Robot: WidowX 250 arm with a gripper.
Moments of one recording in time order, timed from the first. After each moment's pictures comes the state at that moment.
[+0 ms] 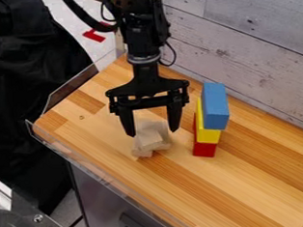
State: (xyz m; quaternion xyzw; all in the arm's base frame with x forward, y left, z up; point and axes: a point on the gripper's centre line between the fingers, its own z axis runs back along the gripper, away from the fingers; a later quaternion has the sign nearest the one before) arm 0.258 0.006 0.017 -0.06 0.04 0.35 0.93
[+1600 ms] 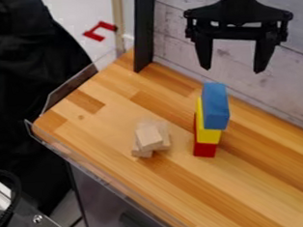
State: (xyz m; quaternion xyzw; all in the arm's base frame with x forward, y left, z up) arm 0.311 -0.069 0.120 -0.05 -0.08 0.19 0.98
